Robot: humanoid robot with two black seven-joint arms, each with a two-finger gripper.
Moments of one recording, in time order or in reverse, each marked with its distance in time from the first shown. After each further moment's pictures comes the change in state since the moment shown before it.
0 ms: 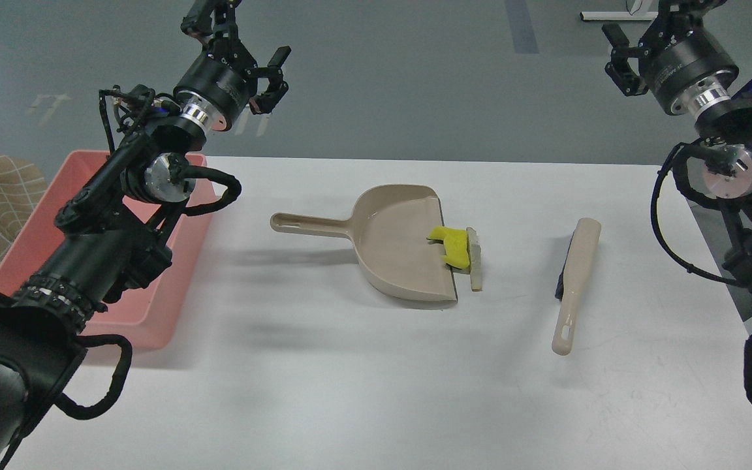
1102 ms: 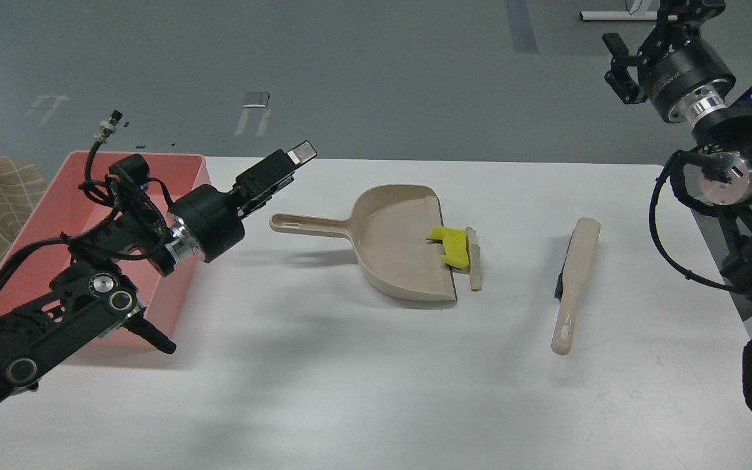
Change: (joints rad) left arm 0.463 0.420 0.279 -0.812 0.776 0.276 0.003; right arm -0.019 0.002 -0.004 0.006 0.000 -0.023 0.000
